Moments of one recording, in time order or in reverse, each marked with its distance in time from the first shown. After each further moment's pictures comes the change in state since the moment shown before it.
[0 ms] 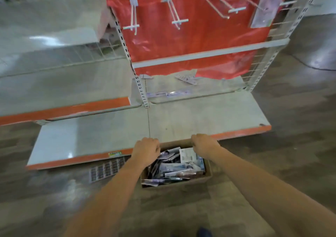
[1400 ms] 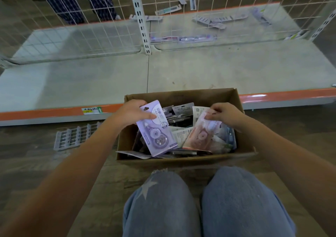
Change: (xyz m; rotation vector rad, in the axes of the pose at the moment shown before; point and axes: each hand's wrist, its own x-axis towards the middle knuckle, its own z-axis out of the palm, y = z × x) left_hand 0.132 -0.081 0.306 -0.764 -0.004 -0.244; right_hand 0.202 0.082 0.289 0.730 0.119 -0.094
